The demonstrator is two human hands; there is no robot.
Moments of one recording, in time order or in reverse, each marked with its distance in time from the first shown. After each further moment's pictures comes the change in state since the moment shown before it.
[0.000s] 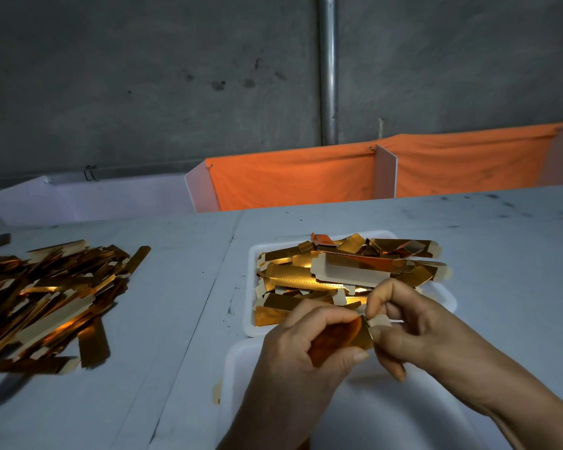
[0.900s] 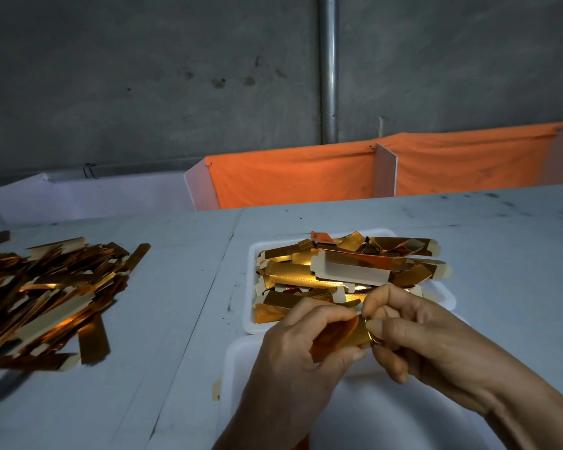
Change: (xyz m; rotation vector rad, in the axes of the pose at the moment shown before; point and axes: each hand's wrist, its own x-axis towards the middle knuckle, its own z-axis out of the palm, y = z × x) left_hand -0.001 0.001 0.001 0.081 0.031 0.067; right_hand 0.002 0.001 0.003 0.417 -0.015 0.171
